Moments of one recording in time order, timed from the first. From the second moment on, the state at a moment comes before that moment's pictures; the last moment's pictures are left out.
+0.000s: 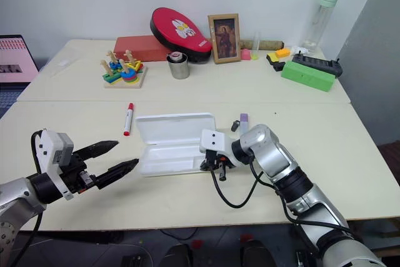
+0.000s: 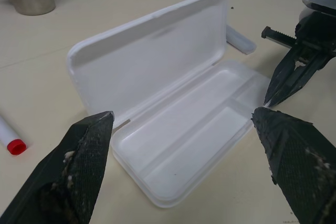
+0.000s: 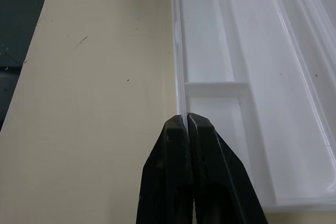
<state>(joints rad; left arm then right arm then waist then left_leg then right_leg) 0.17 0.79 0.50 -0.47 -0.71 0.61 -0.82 -0.72 -0.29 0.47 0.08 -0.10 0.58 1.26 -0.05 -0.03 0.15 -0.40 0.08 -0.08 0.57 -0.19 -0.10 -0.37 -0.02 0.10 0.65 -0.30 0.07</state>
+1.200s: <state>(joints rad) -0.32 0.64 0.50 -0.14 -0.68 0.66 -0.33 -0.88 -0.33 0.16 -0.17 0.27 0.83 1.04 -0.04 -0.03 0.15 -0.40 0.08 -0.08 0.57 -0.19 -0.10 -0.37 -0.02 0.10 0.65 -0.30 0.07</state>
